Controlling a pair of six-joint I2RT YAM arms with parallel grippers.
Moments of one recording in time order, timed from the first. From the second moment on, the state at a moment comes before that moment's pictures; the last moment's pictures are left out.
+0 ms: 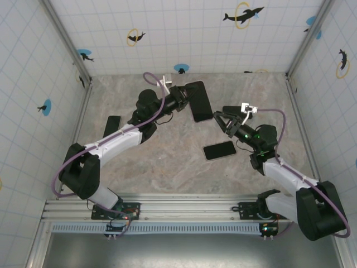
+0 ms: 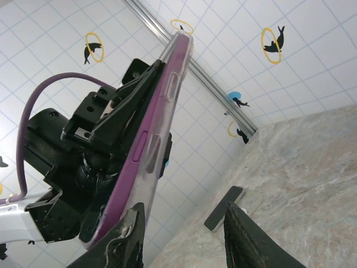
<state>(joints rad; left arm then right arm) -0.64 1.55 1.06 0.62 0.44 -1.29 0.35 1.12 0.40 0.95 -0.62 0.92</state>
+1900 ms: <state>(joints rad) -0.67 1.56 1.02 0.67 0.35 -1.33 0.46 1.26 0.40 1.21 -0.53 1.38</state>
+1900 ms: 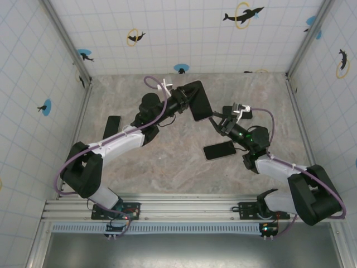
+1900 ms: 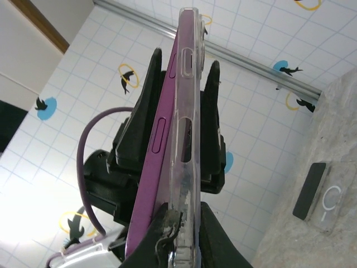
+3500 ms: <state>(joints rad) -0.94 1.47 0.85 0.65 -0.01 -1.61 0.56 1.28 0.40 1.07 -0.16 1.25</state>
